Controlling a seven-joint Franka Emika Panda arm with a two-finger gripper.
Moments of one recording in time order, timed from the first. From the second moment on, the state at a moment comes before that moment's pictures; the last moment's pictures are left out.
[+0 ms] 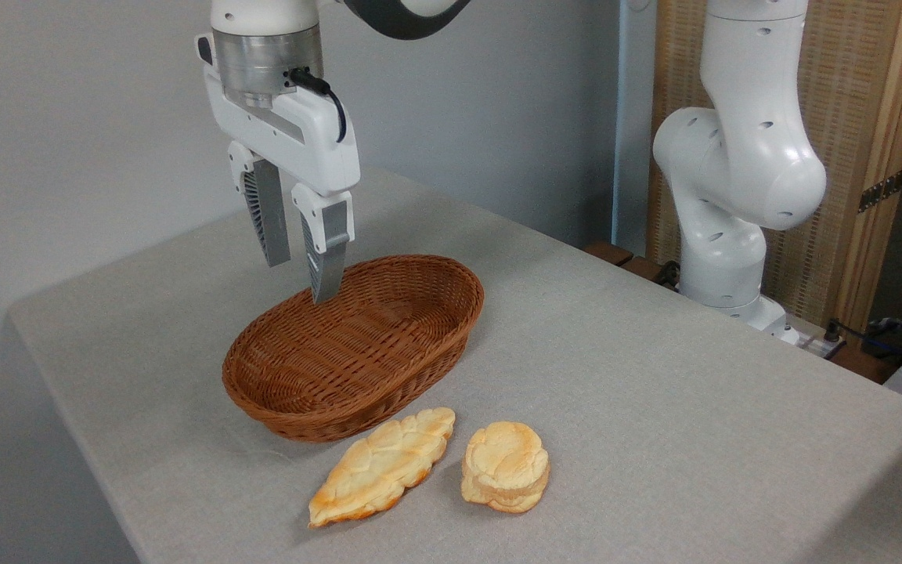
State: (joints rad) arm -0.27 -0.04 0.07 -1.76 -0.08 1.83 0.57
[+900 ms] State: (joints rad) arm -0.18 -0.04 0.12 -1.76 -0.08 1.83 0.59
